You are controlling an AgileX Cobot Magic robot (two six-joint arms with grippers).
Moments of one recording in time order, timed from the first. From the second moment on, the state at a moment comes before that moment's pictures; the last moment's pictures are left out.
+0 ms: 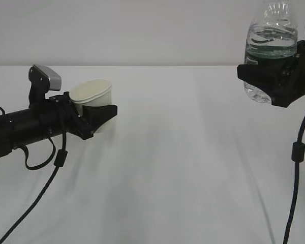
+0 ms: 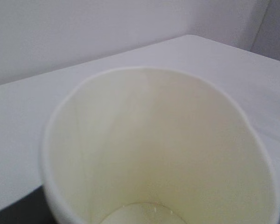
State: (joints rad) left arm -0.21 2.02 -0.79 0.79 -1.10 -0.43; right arm -0.07 1.46 -0.73 -1.24 -0.79 0.69
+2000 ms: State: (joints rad) left arm -0.41 1.97 -0.88 1.07 -1.15 -0.59; right arm -0.07 1.46 -0.73 -1.37 -0.78 0.65
